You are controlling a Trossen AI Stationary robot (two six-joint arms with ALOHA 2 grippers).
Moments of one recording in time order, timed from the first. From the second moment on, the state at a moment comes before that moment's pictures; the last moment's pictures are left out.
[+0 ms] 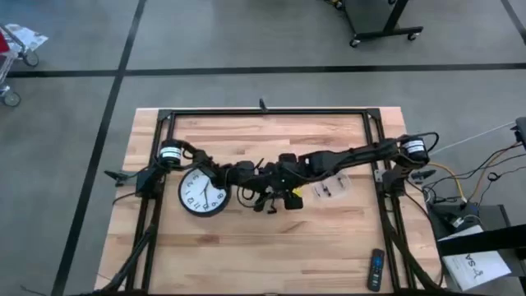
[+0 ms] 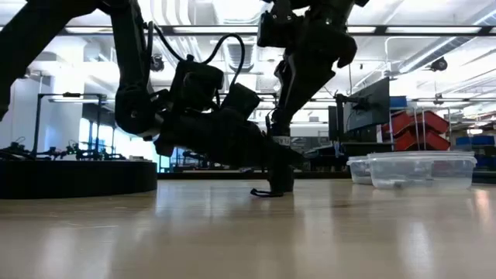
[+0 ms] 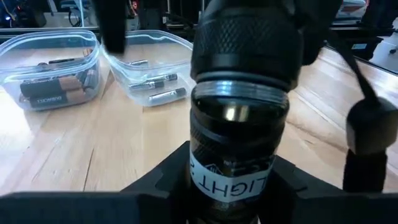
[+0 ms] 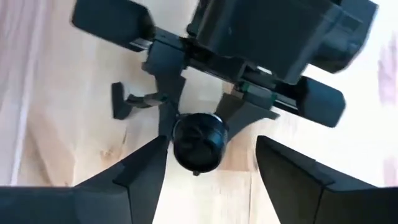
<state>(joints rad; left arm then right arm) 0.08 2.15 0.83 1.12 0.32 0.04 0.07 1.75 1.35 -0.70 0.12 -0.06</state>
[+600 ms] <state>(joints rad) 0.08 2.15 0.83 1.12 0.32 0.04 0.11 1.77 1.34 -0.66 0.21 0.02</state>
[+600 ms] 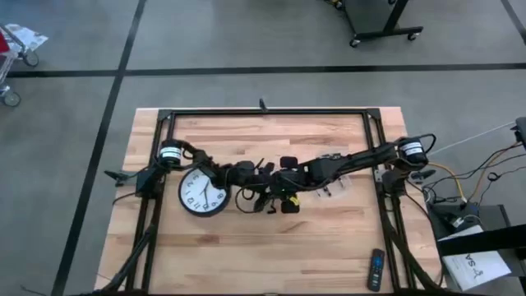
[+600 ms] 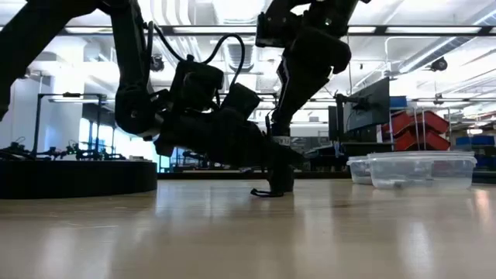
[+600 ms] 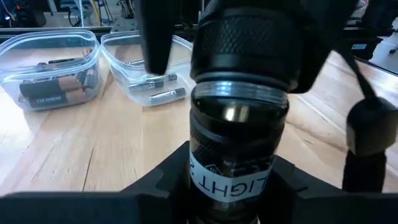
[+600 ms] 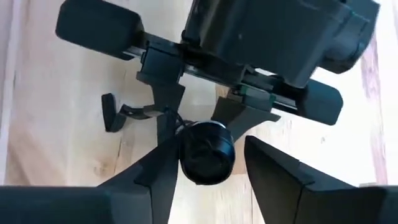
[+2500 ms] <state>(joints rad) 0.08 2.15 0.86 1.09 0.32 0.04 0.04 1.79 1.45 -0.78 0.04 -0.29</state>
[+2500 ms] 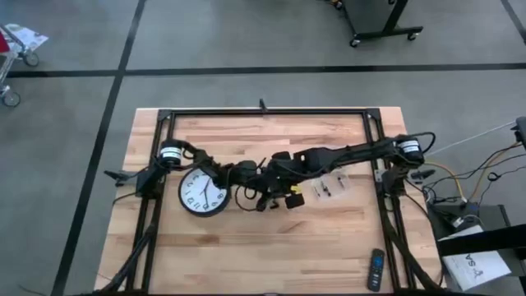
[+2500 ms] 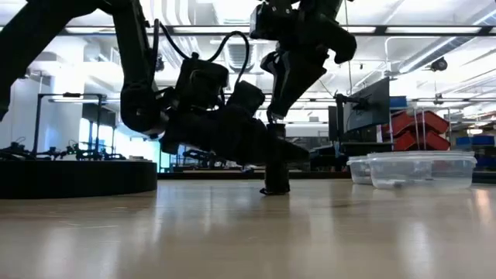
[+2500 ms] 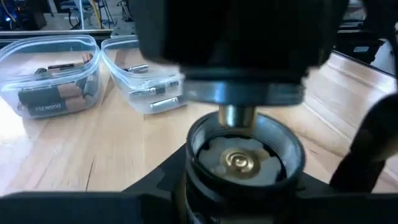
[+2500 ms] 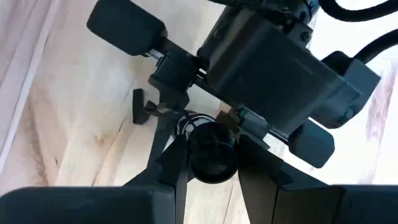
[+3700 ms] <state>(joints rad) 0.12 2.02 0.77 0.97 0.33 0.08 0.01 1.83 1.46 -0.81 -0.06 -0.38</state>
